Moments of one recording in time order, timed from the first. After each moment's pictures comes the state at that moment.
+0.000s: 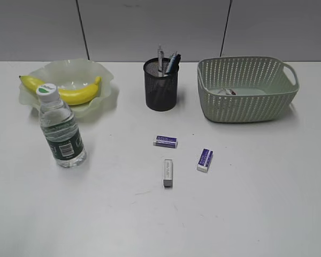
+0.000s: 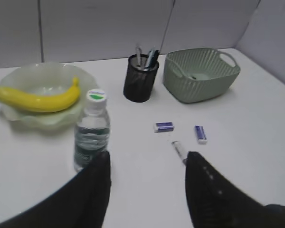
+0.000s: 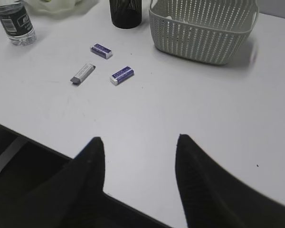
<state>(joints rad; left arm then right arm) -0.56 0.18 -0.59 0.02 0.81 -0.23 0.51 -0.01 -0.51 0.00 1.04 0.02</state>
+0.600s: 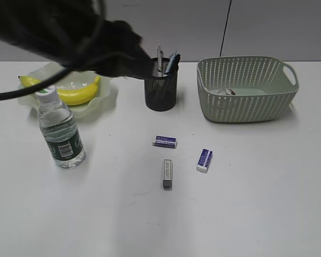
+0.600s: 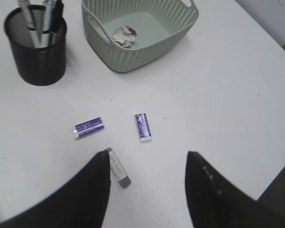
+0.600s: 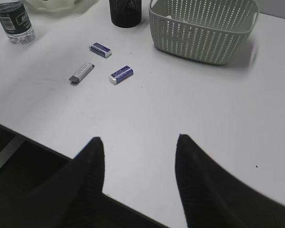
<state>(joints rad) -0.70 1.36 -1.11 -0.32 0.57 0.03 0.51 -0.01 -0.51 0.00 1.04 0.02</state>
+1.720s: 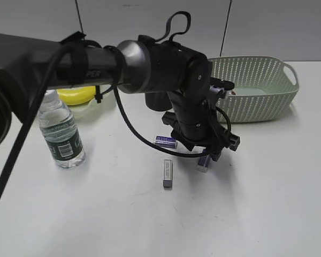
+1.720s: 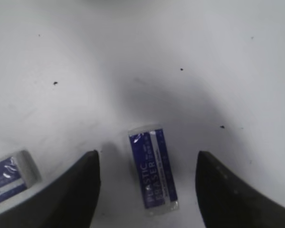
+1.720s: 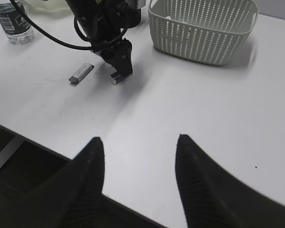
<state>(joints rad) -0.86 2.35 -1.85 -0.06 0.82 -0.23 0.51 -0.01 -0.51 0.00 1.04 0.01</state>
